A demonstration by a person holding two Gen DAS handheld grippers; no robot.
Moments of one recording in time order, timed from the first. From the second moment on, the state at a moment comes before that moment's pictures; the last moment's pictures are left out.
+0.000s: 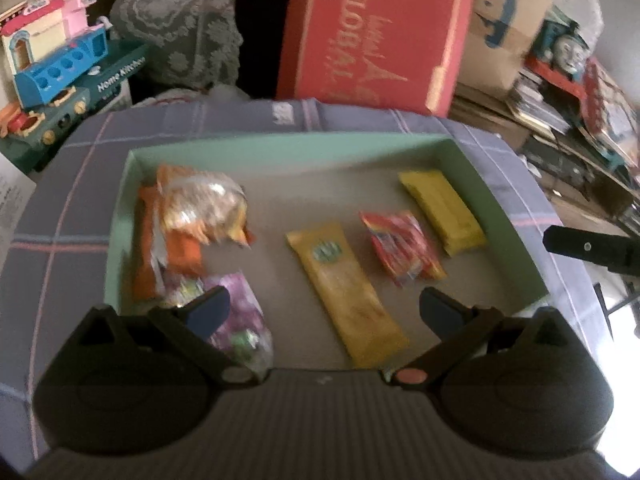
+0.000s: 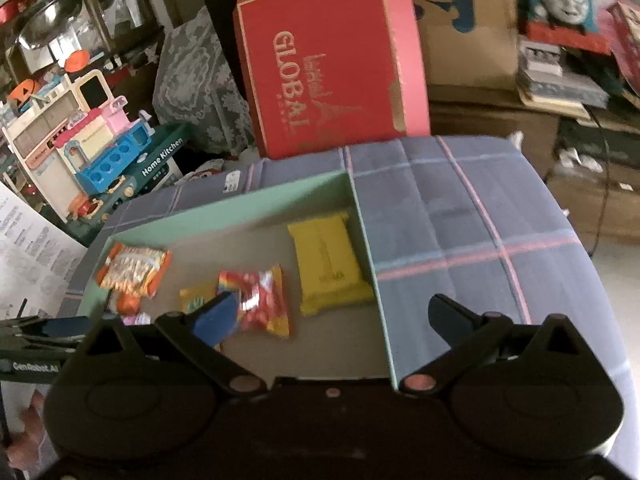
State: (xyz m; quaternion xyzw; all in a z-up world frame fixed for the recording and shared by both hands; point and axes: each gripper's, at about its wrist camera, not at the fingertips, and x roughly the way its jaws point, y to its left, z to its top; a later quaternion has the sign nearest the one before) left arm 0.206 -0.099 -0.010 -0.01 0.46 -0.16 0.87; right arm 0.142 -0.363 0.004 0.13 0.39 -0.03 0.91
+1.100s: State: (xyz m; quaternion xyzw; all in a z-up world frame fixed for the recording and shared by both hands) left arm 0.070 -0.204 -0.068 0.12 0.50 -0.26 0.82; right arm -0.017 -0.384 -0.078 0.18 0.41 -0.10 0.89
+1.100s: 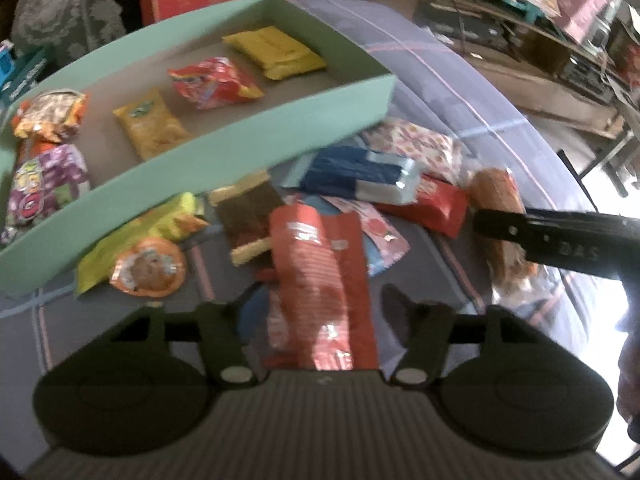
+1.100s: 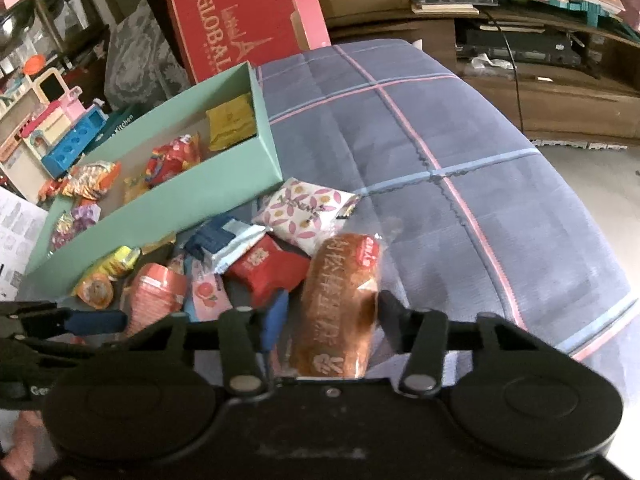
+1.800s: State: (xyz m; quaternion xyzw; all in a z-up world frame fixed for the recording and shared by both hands) left arm 0.031 -0.237 -0.055 0.20 0.46 -0.35 0.79; right arm -0.040 -0.388 -0.085 0.20 0.39 -0.10 0.89
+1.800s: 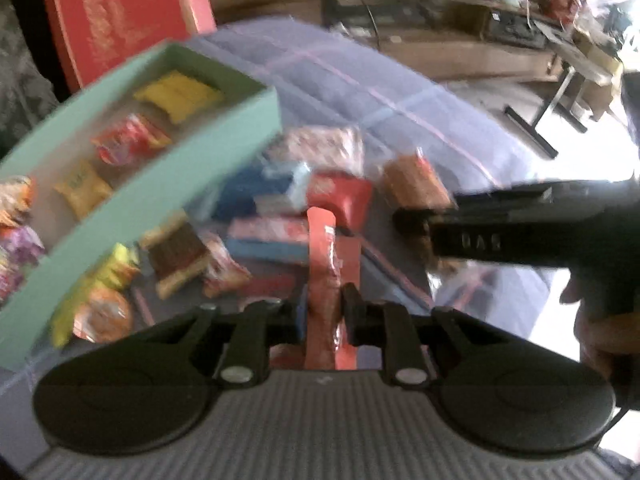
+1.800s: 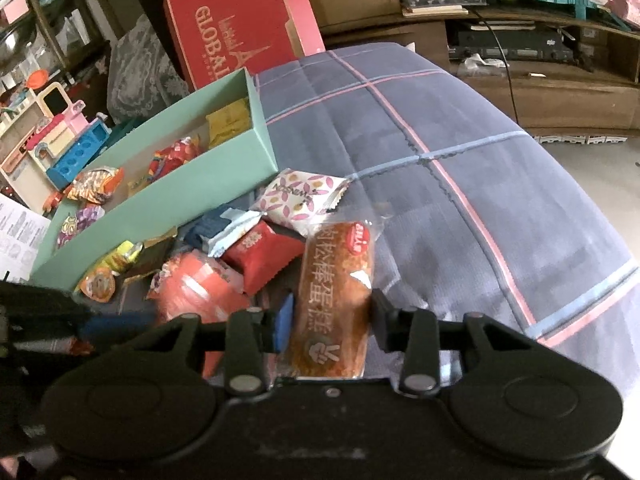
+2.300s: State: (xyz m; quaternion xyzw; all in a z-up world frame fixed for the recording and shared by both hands) left arm 0.034 -0.232 -0.060 0.17 0.47 -0.35 0.79; right arm -0.045 -0.387 -0.078 0.20 0.39 -0.11 0.89
